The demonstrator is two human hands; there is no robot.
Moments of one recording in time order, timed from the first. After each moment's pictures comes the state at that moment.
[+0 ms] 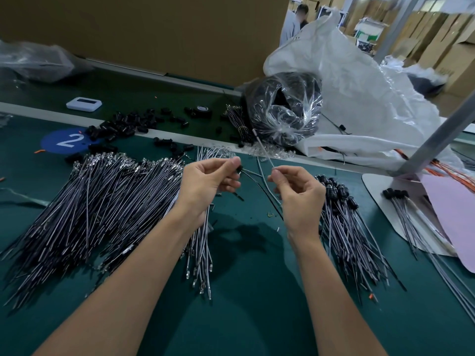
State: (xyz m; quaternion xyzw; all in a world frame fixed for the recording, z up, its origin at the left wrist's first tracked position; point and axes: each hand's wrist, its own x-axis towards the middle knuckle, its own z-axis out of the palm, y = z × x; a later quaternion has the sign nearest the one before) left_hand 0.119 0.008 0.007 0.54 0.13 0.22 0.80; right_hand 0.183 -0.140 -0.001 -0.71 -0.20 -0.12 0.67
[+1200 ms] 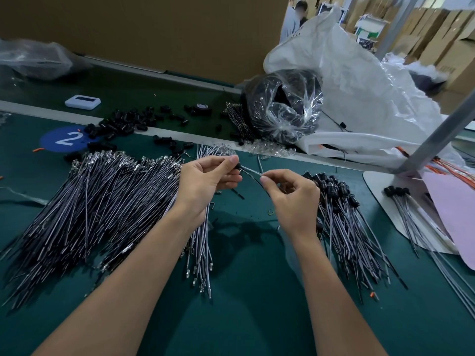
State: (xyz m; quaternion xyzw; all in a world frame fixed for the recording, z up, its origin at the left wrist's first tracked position) left_hand 0.121 0.009 0.002 0.52 0.13 0.24 0.81; right_hand 0.181 -0.138 -0.002 -0.79 -0.25 -0.17 0.54
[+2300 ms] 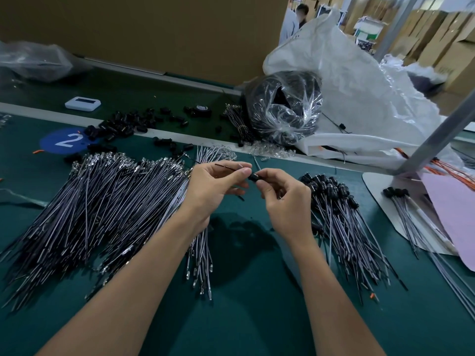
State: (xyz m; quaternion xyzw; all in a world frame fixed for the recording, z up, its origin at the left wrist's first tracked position) left_hand 0.121 0.001 0.003 0.58 0.09 0.22 0.78; right_hand 0.177 -0.134 -0.003 -0.79 -0.31 -0.15 0.51
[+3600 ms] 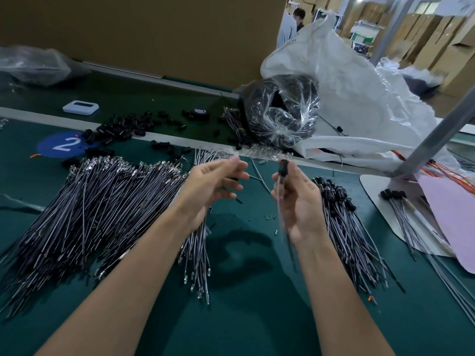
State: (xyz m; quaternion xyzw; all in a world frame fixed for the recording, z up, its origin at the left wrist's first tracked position) left_hand 0.115 0.013 0.011 0.57 0.06 0.13 0.81; right_hand 0.182 -0.147 0.013 -0.46 -0.14 0.17 0.86
